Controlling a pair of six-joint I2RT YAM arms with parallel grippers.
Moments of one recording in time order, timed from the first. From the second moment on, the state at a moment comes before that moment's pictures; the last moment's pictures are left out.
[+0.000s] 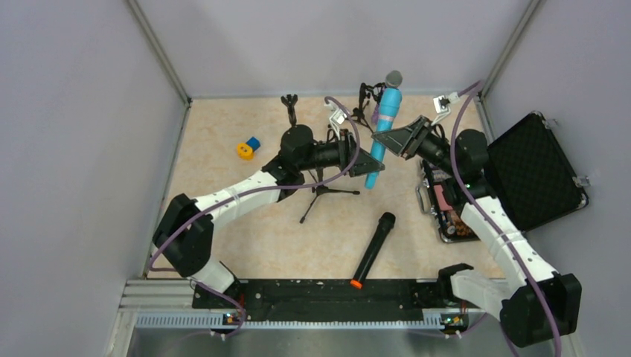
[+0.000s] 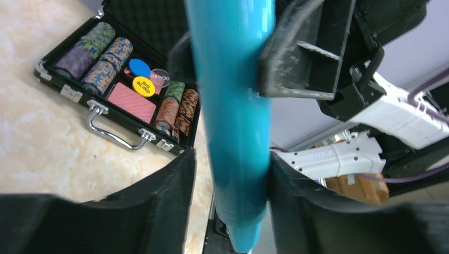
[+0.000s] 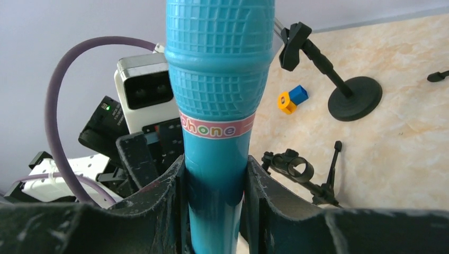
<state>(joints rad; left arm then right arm) -0.75 1.56 1.10 0.51 0.66 -0.79 0.24 1.04 0.83 0.35 -0.64 0.89</state>
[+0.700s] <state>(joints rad) -0.75 1.49 1.13 0.32 0.62 -0.68 0.21 1.07 0.85 0.26 -0.70 0.86</state>
